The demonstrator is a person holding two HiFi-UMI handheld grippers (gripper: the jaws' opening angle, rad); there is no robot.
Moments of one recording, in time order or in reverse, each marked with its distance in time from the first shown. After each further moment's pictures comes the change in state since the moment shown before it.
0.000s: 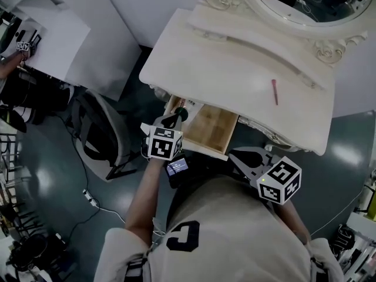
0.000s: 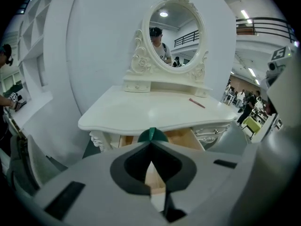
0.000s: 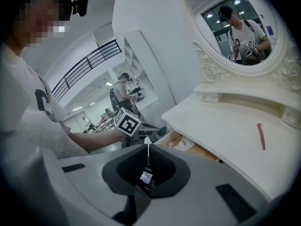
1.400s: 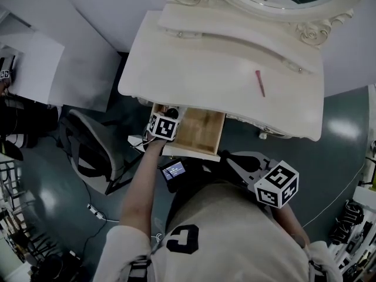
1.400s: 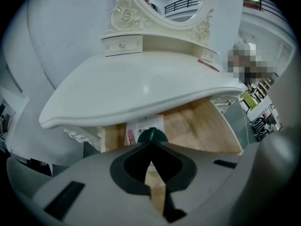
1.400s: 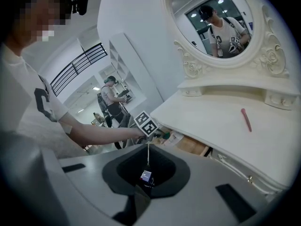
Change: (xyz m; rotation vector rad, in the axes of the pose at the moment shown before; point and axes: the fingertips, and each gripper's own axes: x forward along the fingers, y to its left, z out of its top) left arm 0.120 0.011 -0.038 0.155 0.330 -0.033; right arm -0.018 -0.025 -0.020 0.139 -0.007 -0.103
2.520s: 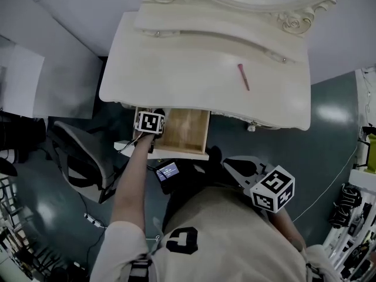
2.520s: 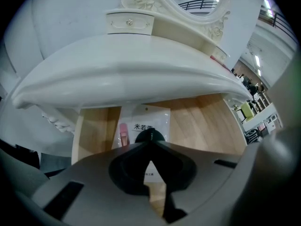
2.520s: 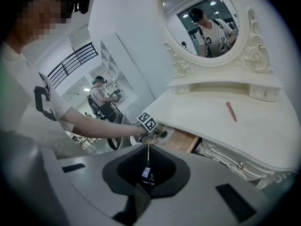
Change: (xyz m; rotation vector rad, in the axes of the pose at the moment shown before) left arm 0.057 0.004 -0.014 -0.121 0.076 -0.069; right arm -0.022 -0.012 -0.022 0.067 0.006 -0.096
